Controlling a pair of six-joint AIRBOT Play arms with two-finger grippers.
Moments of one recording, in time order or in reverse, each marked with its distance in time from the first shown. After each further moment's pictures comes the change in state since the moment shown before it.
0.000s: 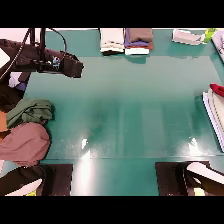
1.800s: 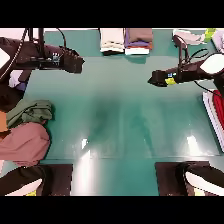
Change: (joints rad) left arm 0.000 0.000 0.000 0.008 0.074 0.000; right arm 1.169 -0.005 -0.332 0.428 -0.286 -0.113
